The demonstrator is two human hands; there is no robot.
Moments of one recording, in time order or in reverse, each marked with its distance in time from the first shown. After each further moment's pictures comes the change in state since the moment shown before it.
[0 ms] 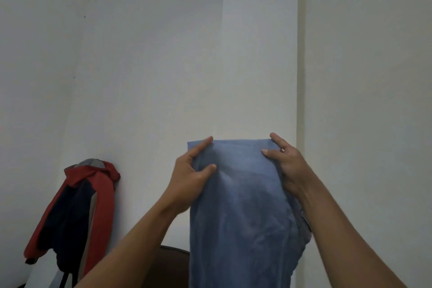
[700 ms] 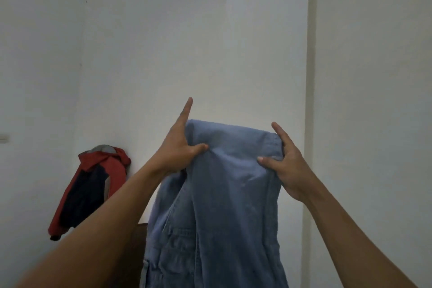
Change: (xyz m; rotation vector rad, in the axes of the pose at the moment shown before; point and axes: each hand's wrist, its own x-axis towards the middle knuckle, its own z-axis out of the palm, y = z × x) left_hand 0.023 0.018 -0.044 0.460 -0.127 0.047; right_hand -0.030 0.039 0.000 -0.291 -0.124 -0.160
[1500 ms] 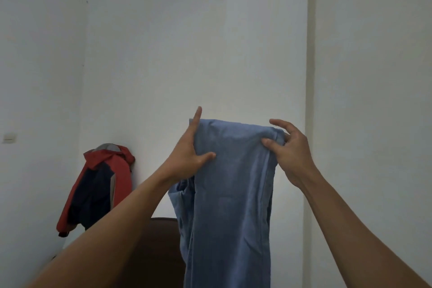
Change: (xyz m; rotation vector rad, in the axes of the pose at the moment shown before) left_hand -0.024 -0.010 0.007 -0.081 -0.078 -0.001; right_hand -0.003 -0.020 0.014 -0.046 0.258 -0.081
